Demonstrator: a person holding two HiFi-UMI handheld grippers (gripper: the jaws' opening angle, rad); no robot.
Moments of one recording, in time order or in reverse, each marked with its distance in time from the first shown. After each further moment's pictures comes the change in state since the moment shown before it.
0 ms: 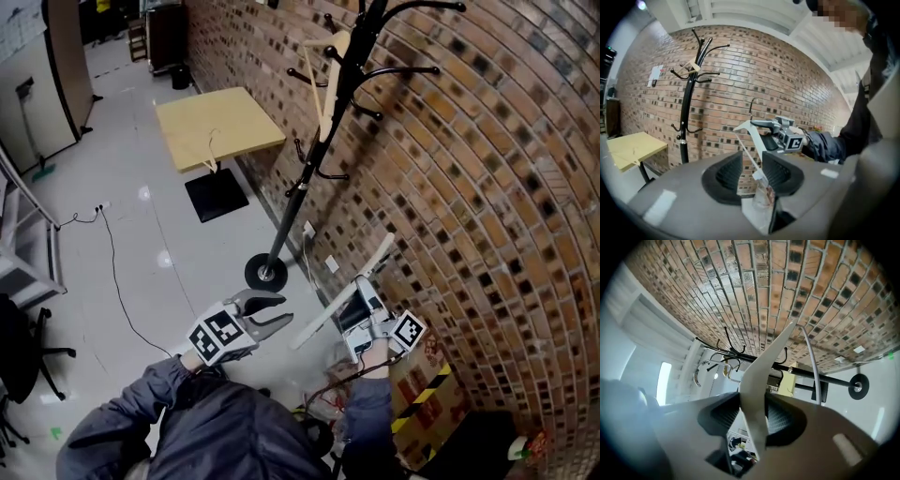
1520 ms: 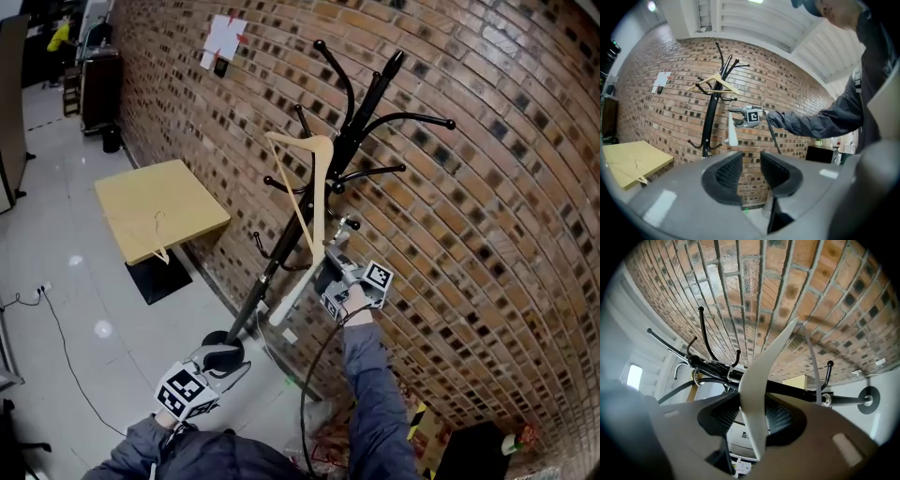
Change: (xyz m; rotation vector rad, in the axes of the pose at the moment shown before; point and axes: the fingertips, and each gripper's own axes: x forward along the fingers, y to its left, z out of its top) left arm -0.064 0.161 0.036 -0.002 -0.136 -0.023; right arm 0.283 0.040 0.145 -0.012 -0.075 -0.136
